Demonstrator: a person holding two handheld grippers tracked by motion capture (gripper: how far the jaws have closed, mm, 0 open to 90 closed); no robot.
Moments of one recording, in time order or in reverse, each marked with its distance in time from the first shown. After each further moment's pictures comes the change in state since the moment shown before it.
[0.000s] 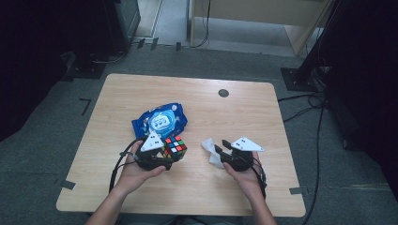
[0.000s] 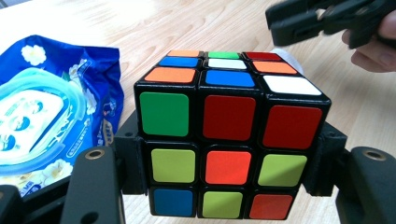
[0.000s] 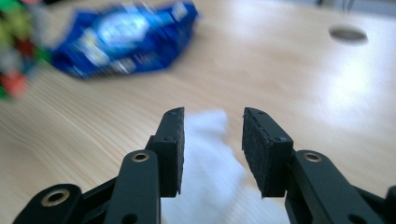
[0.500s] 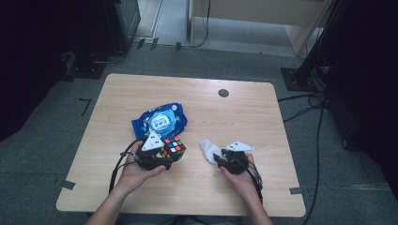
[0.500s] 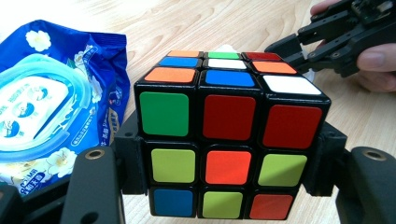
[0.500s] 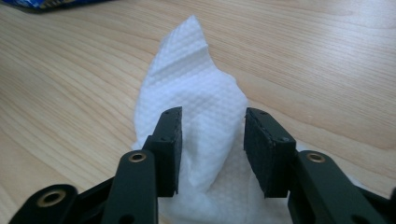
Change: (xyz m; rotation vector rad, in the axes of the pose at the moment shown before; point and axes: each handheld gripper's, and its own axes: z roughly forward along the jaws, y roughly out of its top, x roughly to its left) left arm 0.004 -0.005 0.004 0.020 0.018 -0.015; right arm -0.002 -0.028 0.027 0.201 -0.029 0.055
